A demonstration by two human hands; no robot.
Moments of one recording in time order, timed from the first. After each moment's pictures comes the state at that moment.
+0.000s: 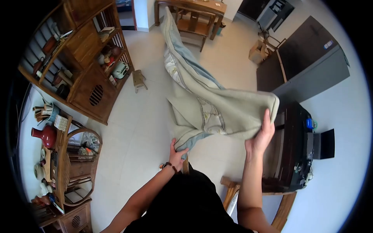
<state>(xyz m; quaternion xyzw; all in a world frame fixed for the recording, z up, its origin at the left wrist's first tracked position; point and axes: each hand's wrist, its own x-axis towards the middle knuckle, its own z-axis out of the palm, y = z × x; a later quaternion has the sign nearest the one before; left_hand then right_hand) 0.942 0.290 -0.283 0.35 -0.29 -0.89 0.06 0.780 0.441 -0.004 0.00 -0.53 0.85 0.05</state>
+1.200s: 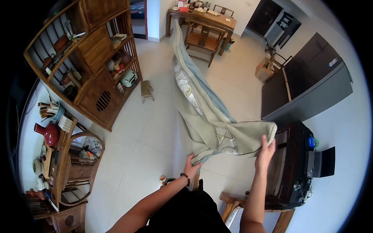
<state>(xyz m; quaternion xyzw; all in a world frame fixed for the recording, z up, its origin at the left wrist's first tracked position) 0.902 0.327 -0.355 0.30 -0.53 -0.78 0.09 0.725 0.494 -0.077 0.02 -0.70 0.71 0.08</state>
